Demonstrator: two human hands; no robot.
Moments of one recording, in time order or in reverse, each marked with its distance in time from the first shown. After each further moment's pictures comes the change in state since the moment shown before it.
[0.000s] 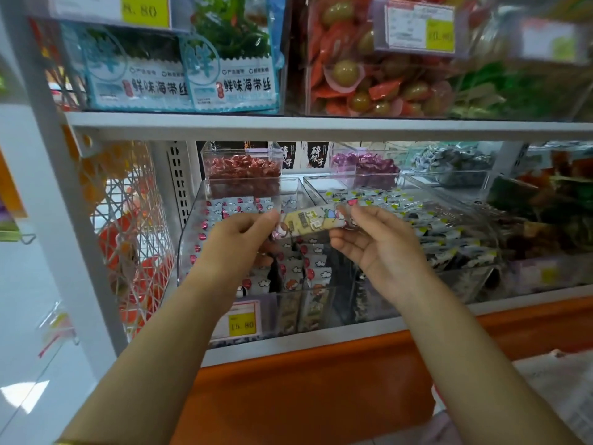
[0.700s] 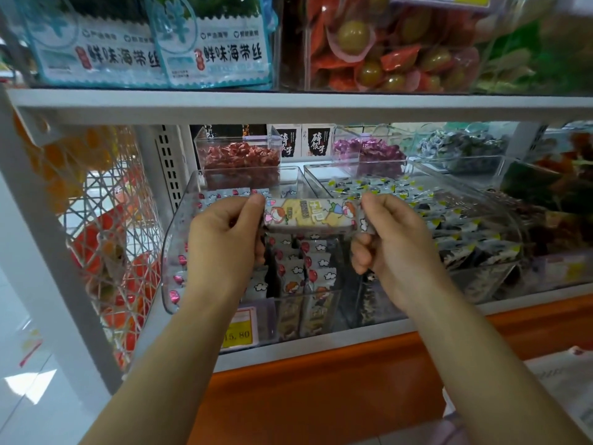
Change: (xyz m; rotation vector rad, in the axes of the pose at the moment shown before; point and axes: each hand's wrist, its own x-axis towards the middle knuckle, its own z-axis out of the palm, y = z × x) left_hand 0.006 -0.008 0.010 0.036 0.254 0.314; right_hand 0.007 0.010 -0.006 -0.171 -0.015 -0.101
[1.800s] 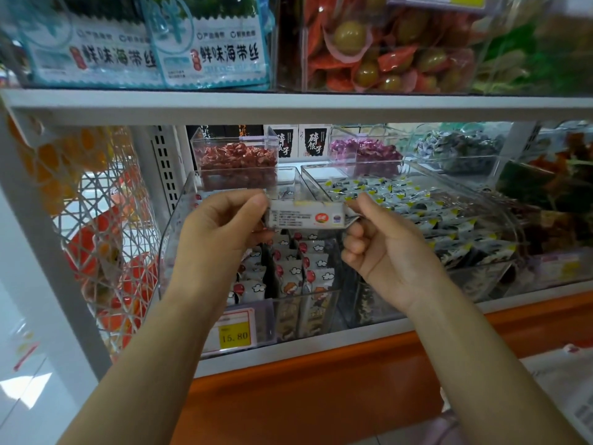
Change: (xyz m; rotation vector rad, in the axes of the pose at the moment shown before) left_hand 0.002 0.005 -0.007 -0.279 -0.150 -0.182; right_hand 0.005 0.002 -0.002 0.284 -0.077 0.164
